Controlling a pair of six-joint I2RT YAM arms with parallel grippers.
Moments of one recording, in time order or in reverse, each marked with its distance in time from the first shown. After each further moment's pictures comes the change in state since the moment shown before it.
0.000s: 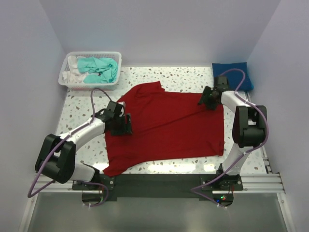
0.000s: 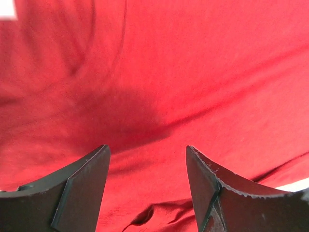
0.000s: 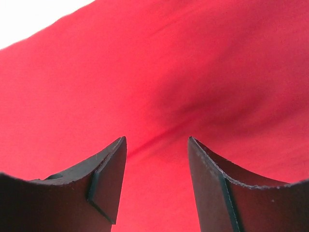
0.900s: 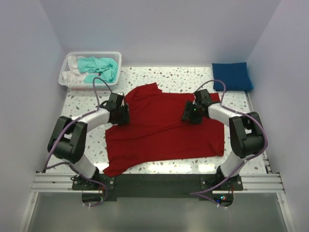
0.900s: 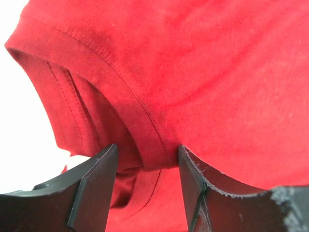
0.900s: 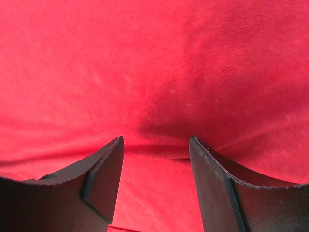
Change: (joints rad) left arm 0.070 0.287 0.197 0.162 -0.155 0.084; right arm 0.290 -0.158 -0.270 0.073 -0.068 0.015
